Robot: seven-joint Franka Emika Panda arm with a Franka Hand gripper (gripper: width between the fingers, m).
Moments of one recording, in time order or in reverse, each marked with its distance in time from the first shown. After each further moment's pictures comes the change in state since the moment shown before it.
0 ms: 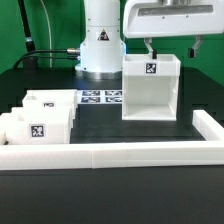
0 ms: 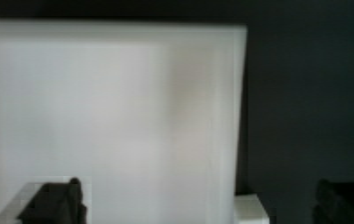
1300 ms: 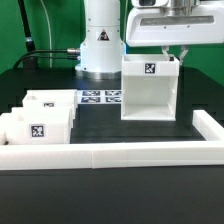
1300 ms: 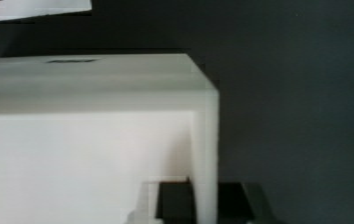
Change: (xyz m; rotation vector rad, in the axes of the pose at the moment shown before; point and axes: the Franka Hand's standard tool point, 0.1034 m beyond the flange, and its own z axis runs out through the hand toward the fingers) arm -0.006 -0.006 0.016 -0.001 -0.004 0.031
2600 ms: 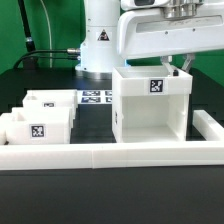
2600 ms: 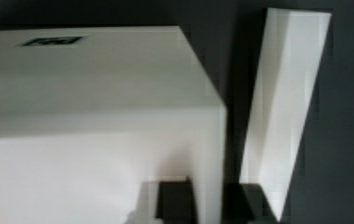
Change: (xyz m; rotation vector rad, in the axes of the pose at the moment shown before) arm 0.134 0.012 -0.010 0.035 0.138 -0.187
